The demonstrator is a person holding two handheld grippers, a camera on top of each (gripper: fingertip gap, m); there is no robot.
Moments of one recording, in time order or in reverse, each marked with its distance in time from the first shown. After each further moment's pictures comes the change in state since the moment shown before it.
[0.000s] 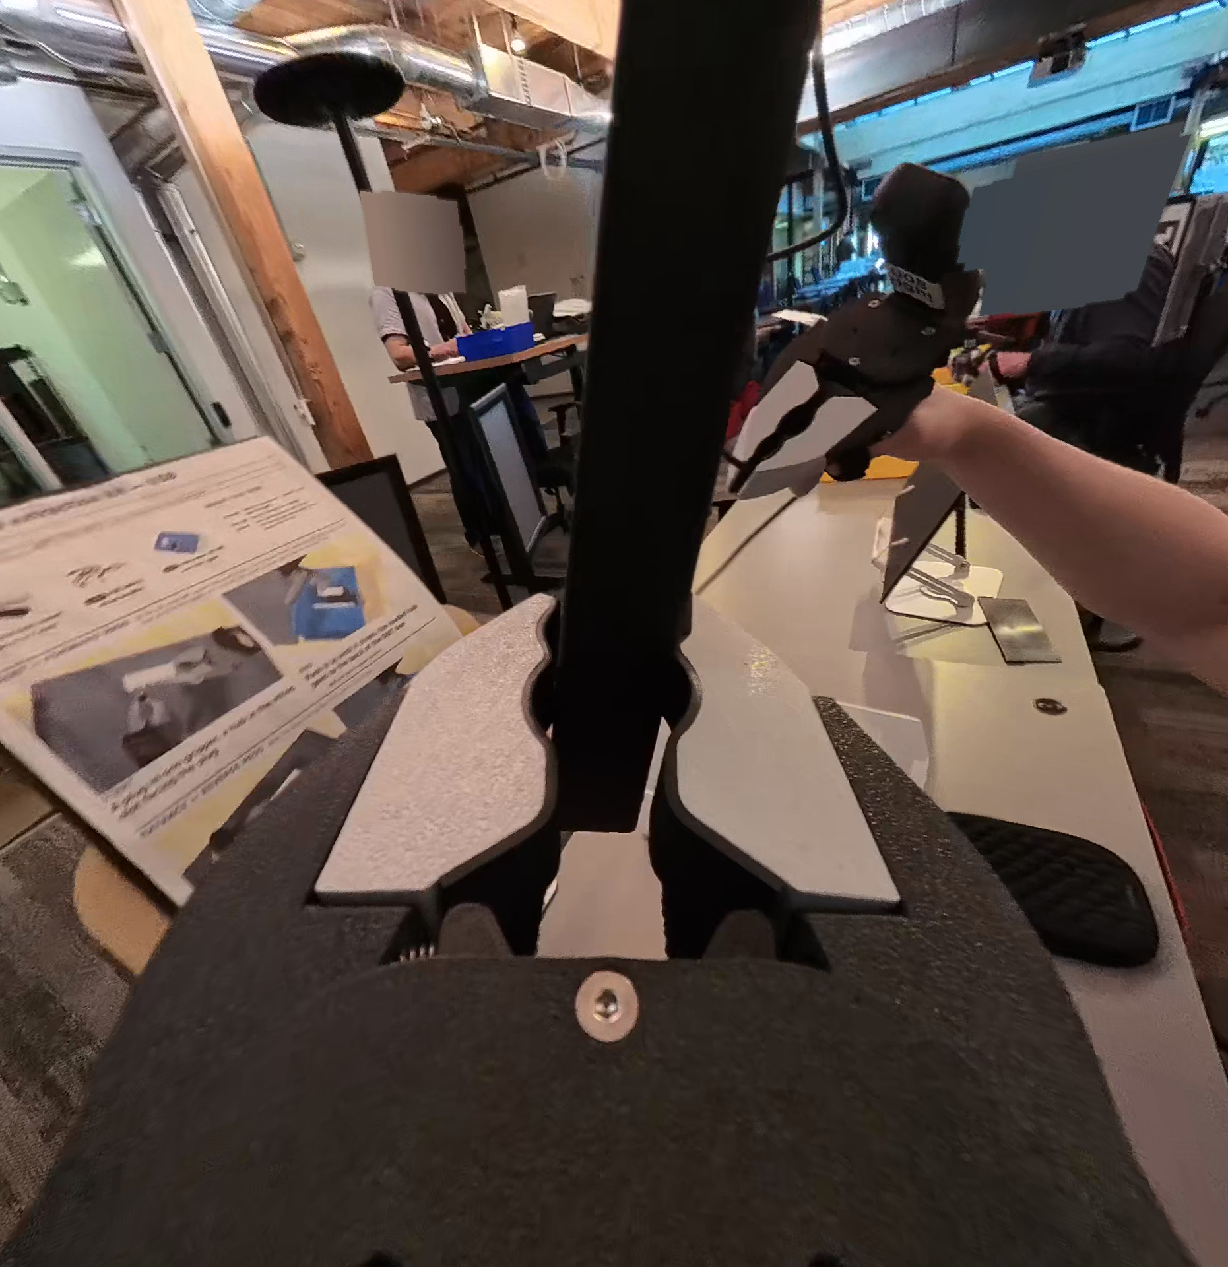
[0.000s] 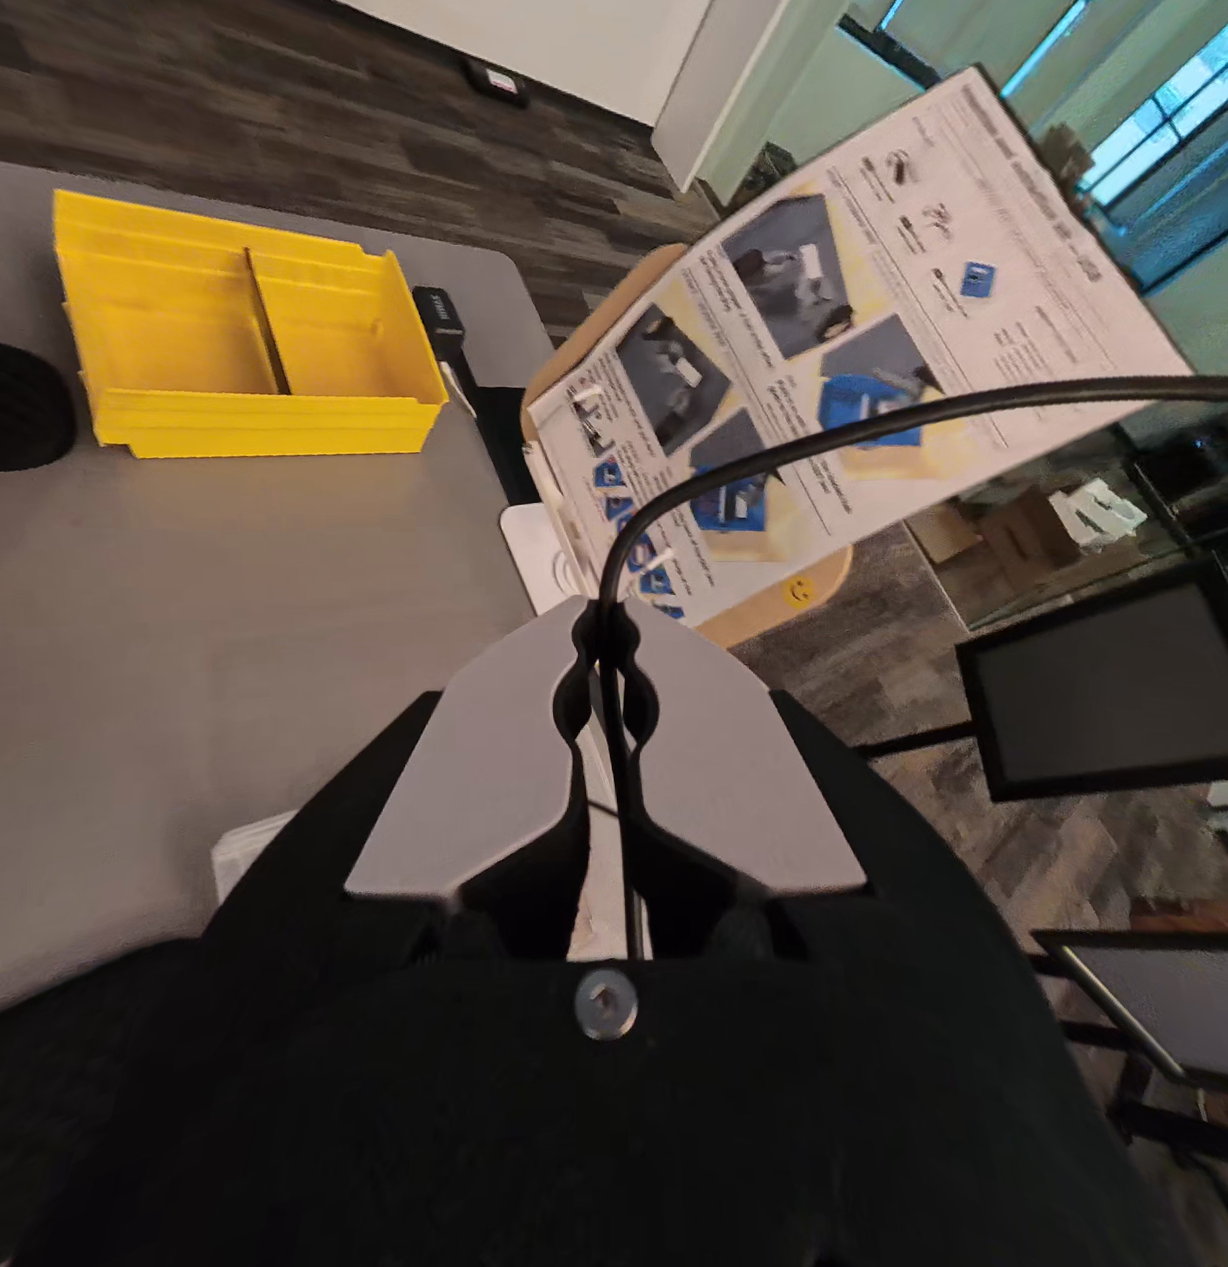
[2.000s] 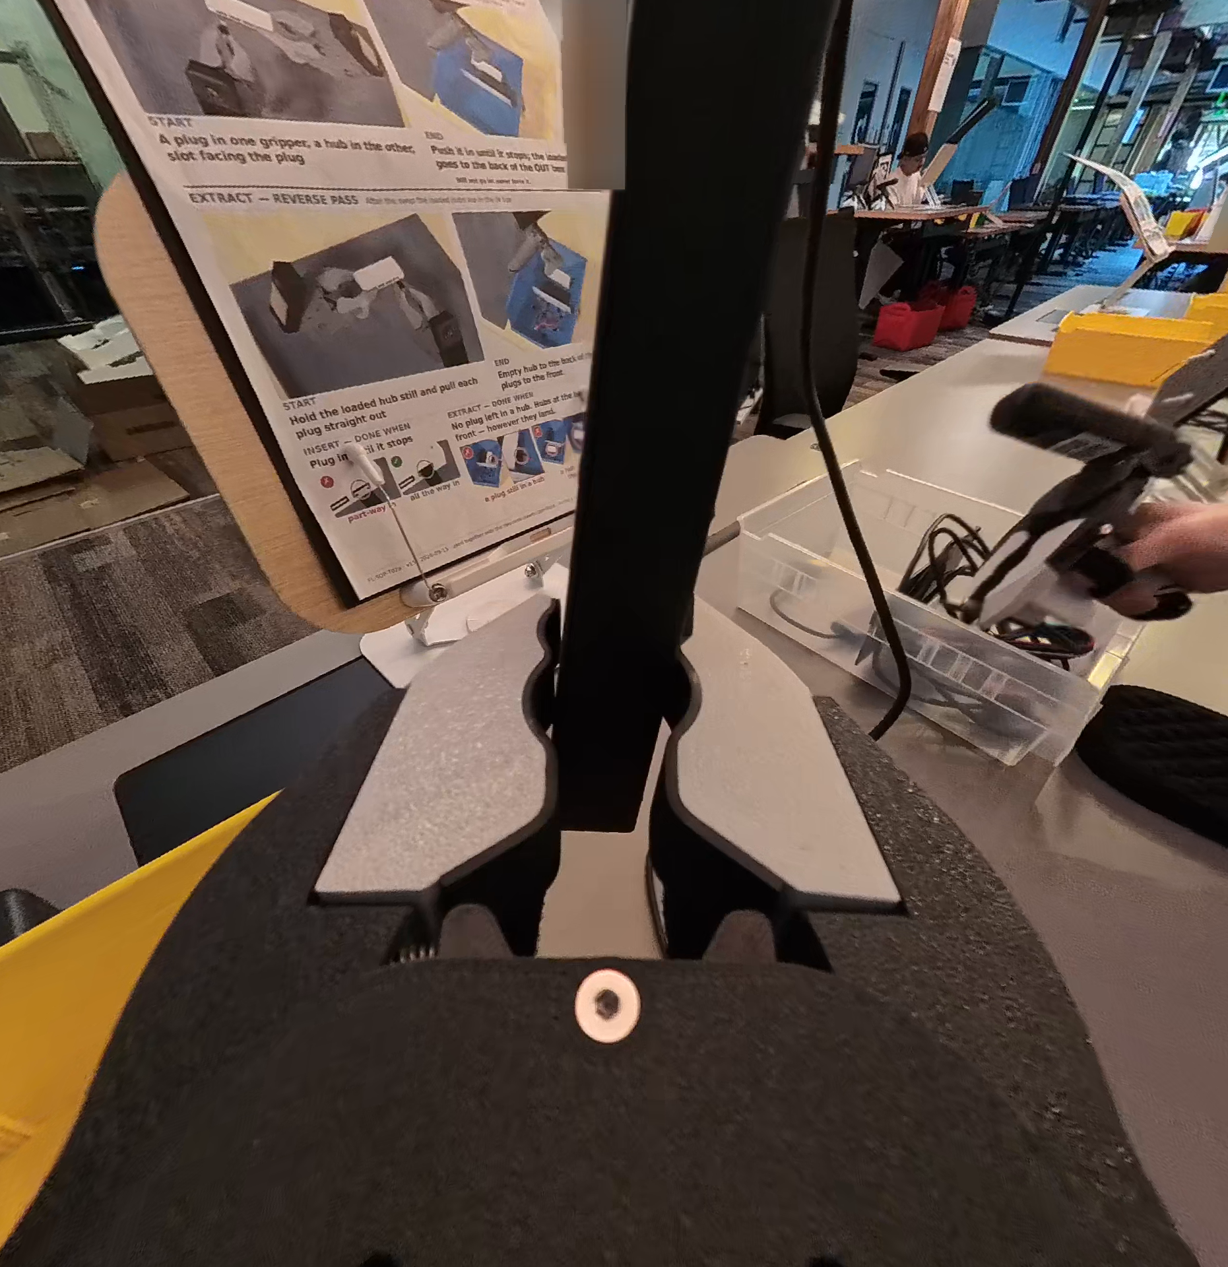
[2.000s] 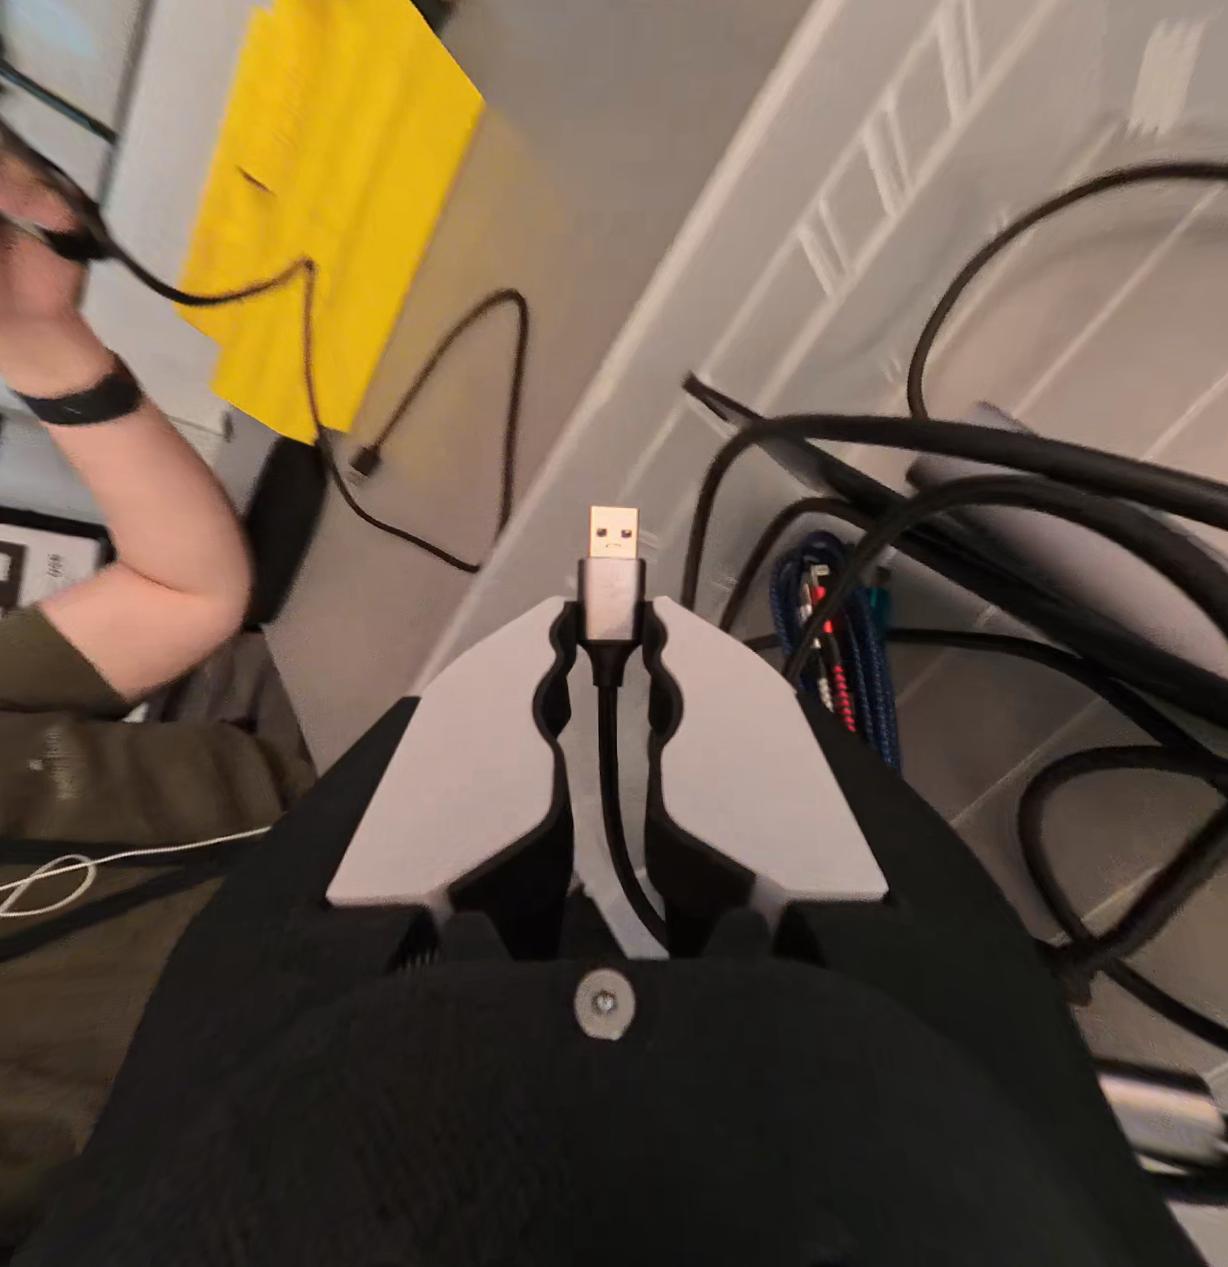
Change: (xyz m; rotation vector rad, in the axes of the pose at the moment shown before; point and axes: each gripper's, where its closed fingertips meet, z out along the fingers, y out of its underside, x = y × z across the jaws) left arm -0.039 0.242 -0.055 -0.178 -0.287 -0.195; right arm -0.187 0.275 0.121 -0.212 -0.408 1.137
